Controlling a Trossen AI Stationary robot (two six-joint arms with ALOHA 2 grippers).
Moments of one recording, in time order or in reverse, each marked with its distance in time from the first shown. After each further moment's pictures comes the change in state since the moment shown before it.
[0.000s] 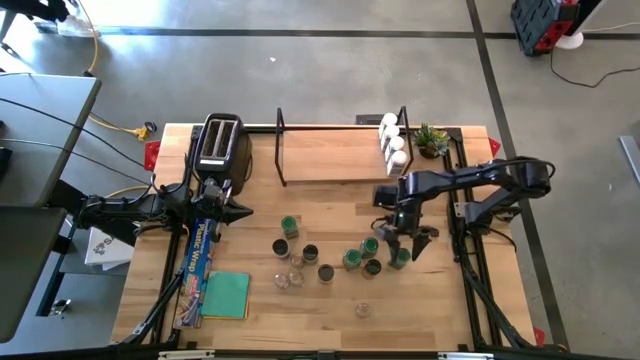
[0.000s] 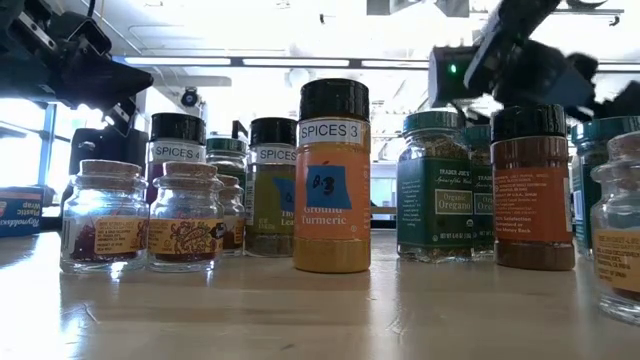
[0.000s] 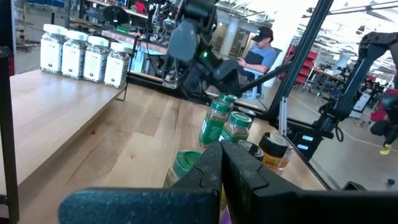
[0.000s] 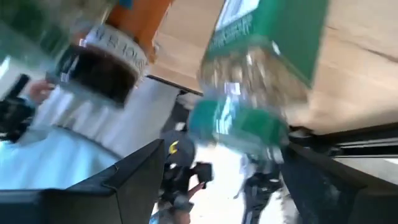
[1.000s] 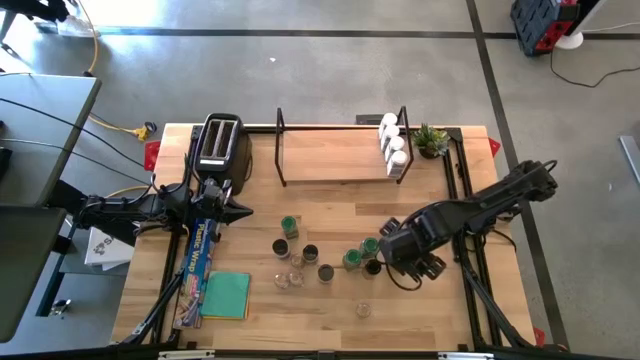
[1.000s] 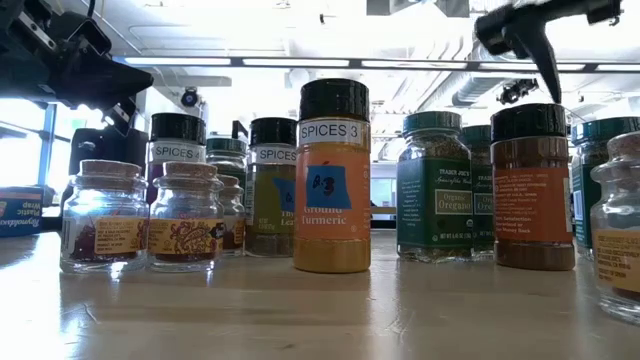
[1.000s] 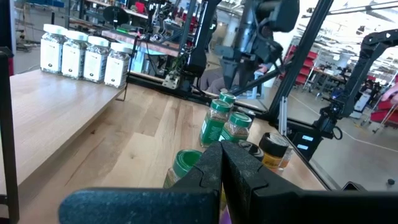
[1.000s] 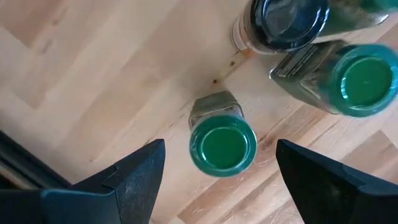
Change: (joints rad) left arm 0.000 0.000 0.000 0.000 0.000 0.000; right arm 0.515 -0.017 0.382 -0.286 0.920 -1.506
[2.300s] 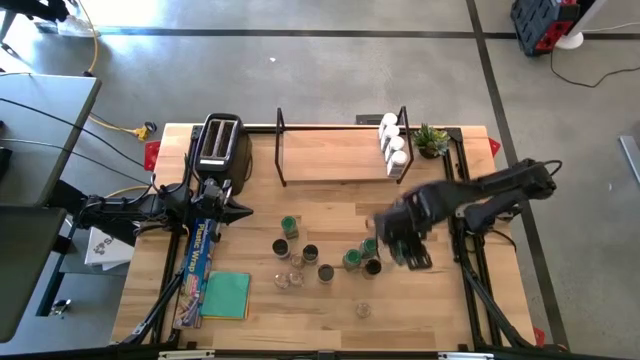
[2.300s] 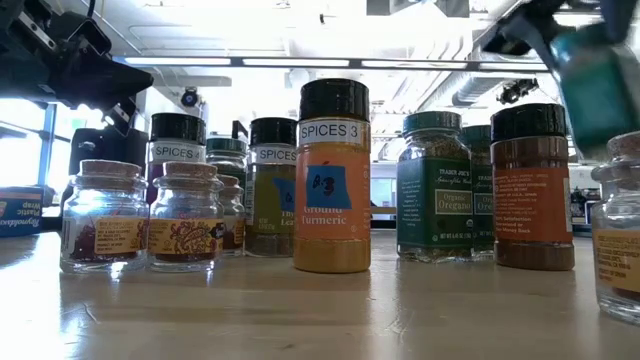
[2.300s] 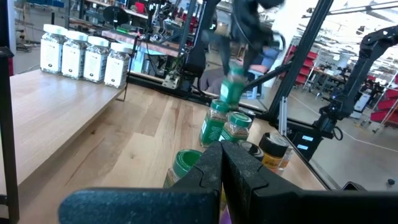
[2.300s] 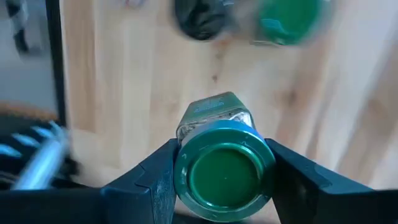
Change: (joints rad) left arm 0.000 0.000 0.000 0.000 0.000 0.000; right arm -0.155 0.002 0.148 -0.150 -0.124 0.529
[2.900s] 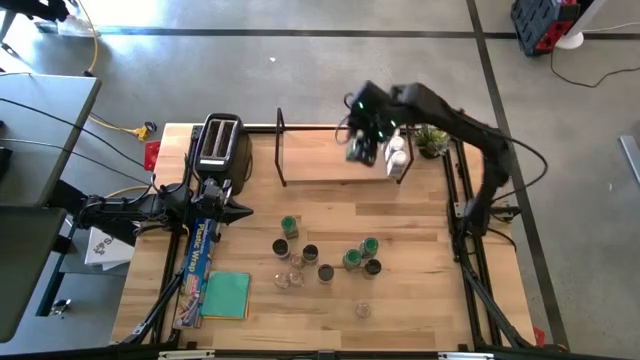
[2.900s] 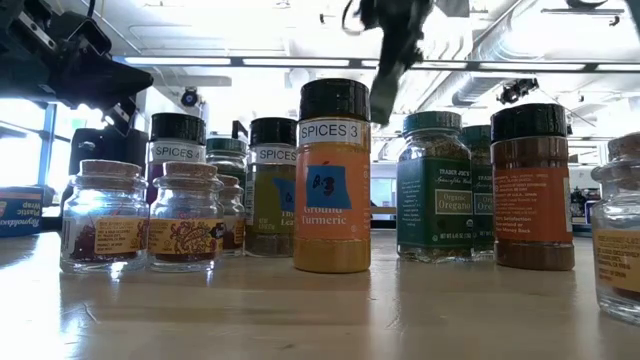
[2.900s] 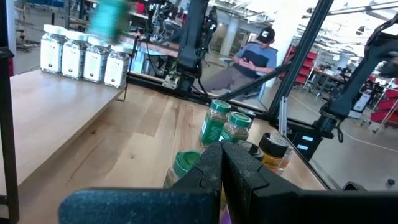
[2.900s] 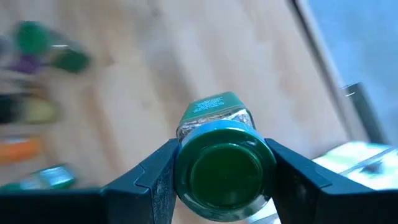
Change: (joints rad) left arm 0.000 0.000 0.000 0.000 0.000 0.000; right arm -0.674 0.303 0.613 -0.003 0.168 -0.214
